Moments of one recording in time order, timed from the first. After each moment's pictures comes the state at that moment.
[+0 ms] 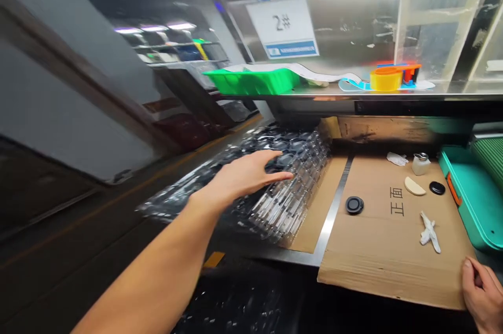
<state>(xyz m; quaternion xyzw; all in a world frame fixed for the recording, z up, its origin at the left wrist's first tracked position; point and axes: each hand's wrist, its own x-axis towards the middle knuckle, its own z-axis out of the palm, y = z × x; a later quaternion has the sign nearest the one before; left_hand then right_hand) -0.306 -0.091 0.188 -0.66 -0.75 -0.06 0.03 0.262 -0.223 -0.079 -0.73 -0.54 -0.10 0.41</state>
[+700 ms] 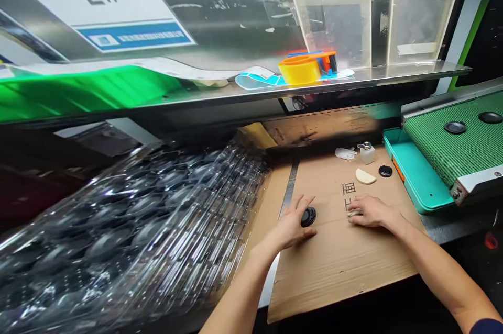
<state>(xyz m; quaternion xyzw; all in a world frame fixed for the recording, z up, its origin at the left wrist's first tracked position) -0.137 -0.056 0.006 -0.80 -0.56 -0.09 -0.19 0.170 -0.075 -0.002 -0.47 -0.85 0.20 0.14</state>
